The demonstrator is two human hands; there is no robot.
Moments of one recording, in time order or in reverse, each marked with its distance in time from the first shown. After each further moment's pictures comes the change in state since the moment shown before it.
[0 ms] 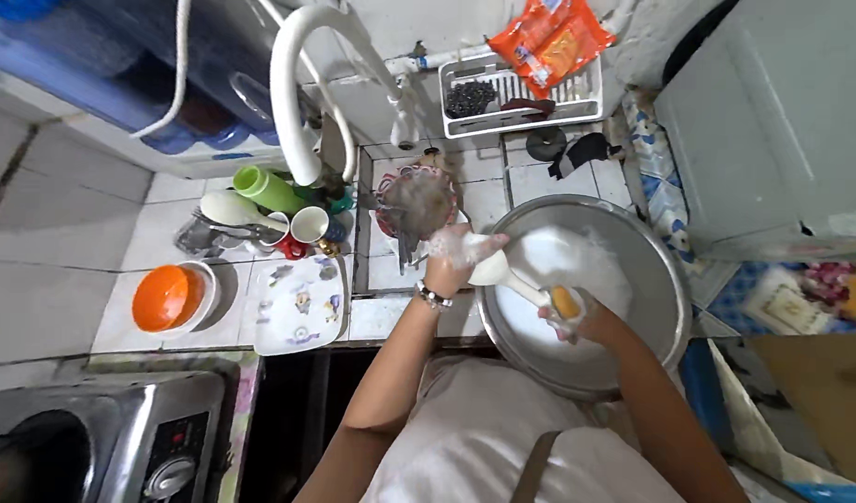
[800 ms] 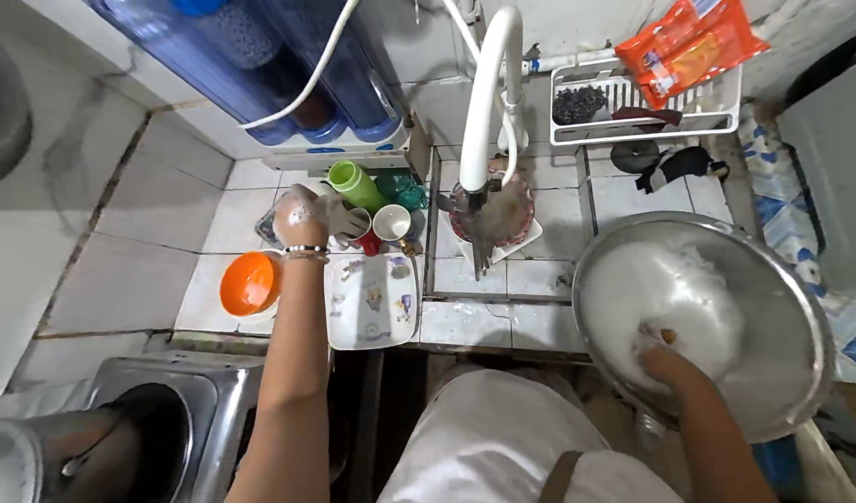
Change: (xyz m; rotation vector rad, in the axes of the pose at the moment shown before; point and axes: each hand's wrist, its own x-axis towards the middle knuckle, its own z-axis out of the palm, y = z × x) left_hand 0.061 -0.153 -0.323 0.847 0.458 -0.303; right_hand 0.033 0.012 0.065 -0.816 -0.115 0.562
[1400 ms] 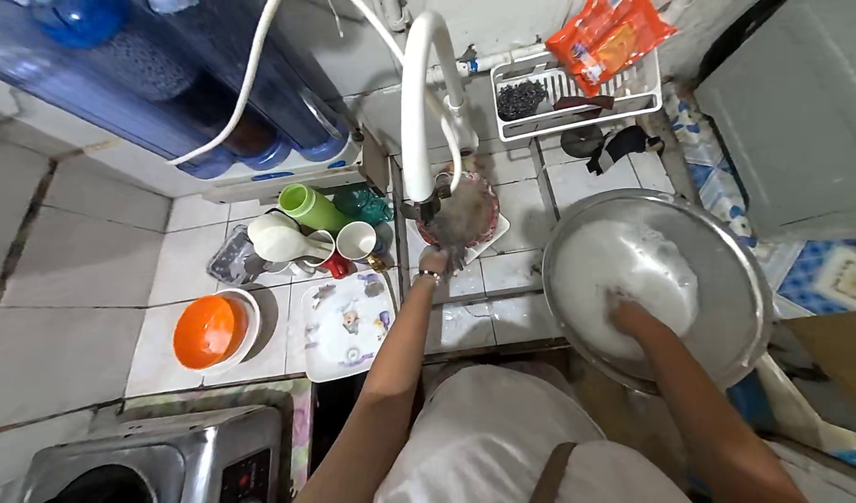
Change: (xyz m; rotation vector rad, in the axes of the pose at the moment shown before) left_hand -0.106 0.150 0.182 -0.372 -0.888 -0.057; right_hand 0.020 0.006 -0.010 0.156 0.134 -0.022
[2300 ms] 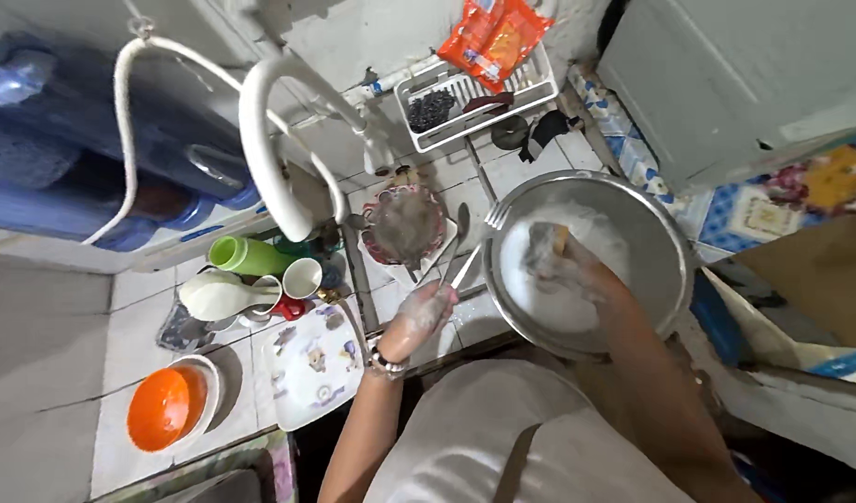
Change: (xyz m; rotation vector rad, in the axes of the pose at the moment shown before) left_hand -0.178 0.072 0.002 -0.291 -0.391 0.356; right_hand -0.036 0.000 -0.032 1.419 0.182 -0.618
